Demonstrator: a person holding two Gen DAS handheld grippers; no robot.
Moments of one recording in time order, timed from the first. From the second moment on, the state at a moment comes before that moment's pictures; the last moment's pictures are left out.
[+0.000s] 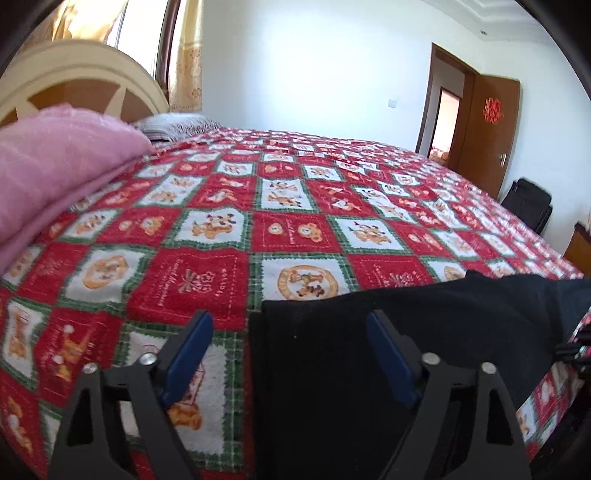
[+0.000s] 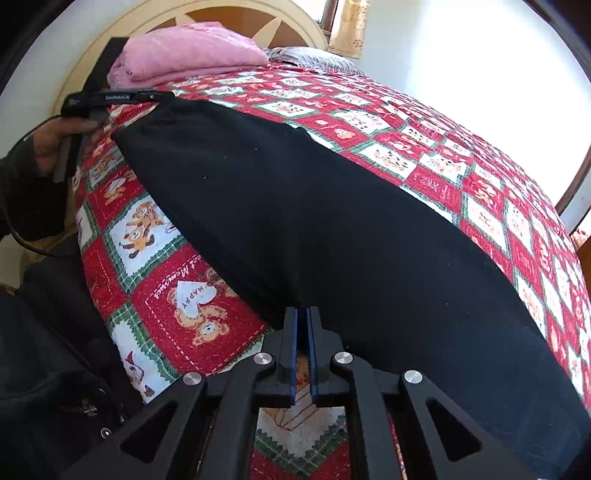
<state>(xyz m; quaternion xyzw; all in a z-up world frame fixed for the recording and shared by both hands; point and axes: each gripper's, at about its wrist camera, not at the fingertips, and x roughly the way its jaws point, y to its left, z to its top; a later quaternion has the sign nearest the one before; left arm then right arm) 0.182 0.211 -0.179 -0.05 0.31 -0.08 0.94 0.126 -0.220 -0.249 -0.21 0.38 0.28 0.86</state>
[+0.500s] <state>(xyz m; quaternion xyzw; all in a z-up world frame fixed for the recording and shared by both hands) 0.180 0.231 -0.180 -0.15 0.30 -0.10 0.94 0.124 -0.232 -0.253 -0.15 0.35 0.28 0.88</state>
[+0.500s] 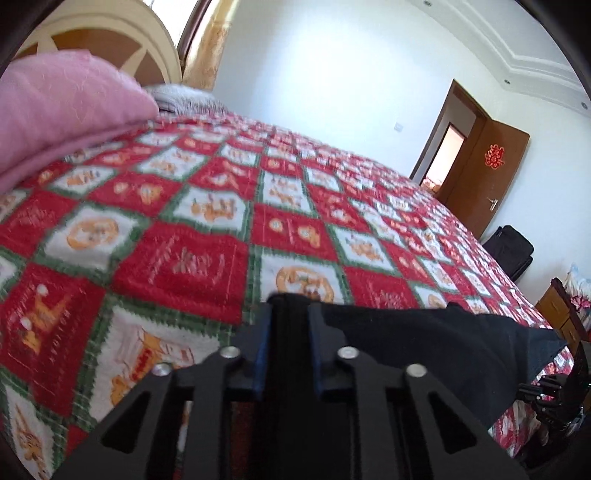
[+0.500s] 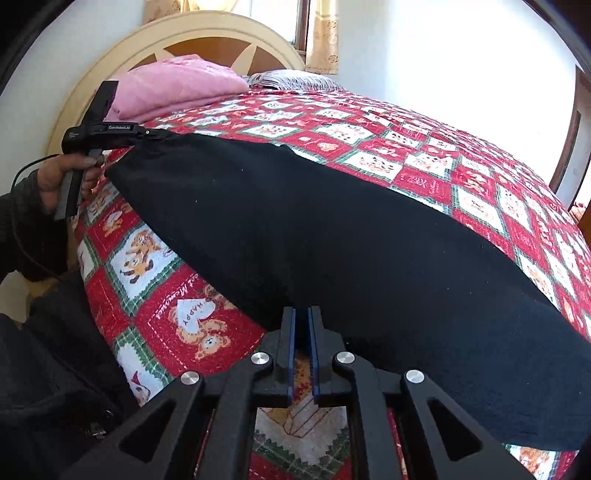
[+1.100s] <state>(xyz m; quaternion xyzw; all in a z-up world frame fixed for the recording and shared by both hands) 0.172 0.219 -0.157 -0.08 0.30 -0.04 0.95 0.126 -0.250 -0.228 -0.15 0.33 0.25 0.90</state>
